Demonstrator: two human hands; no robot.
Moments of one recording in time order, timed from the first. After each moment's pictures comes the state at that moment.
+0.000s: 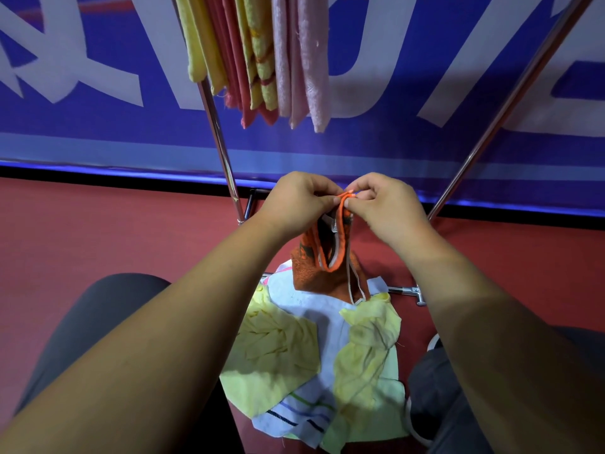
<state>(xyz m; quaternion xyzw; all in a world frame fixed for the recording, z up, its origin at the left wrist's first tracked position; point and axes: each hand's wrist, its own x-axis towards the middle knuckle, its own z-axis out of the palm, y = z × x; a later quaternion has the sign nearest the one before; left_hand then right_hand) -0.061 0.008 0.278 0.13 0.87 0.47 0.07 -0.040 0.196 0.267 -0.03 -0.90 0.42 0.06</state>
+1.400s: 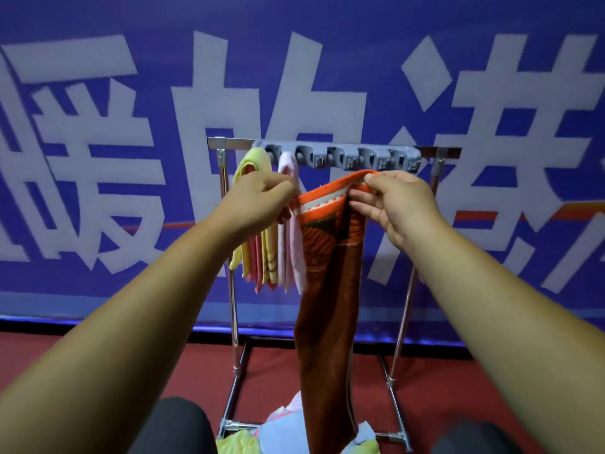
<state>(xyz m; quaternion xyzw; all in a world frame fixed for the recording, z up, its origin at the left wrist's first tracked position) 0.042 -0.044 0.635 0.25 0.86 0.41 -0.15 0.044 0.192 0.630 0.00 -0.57 0.81 0.17</state>
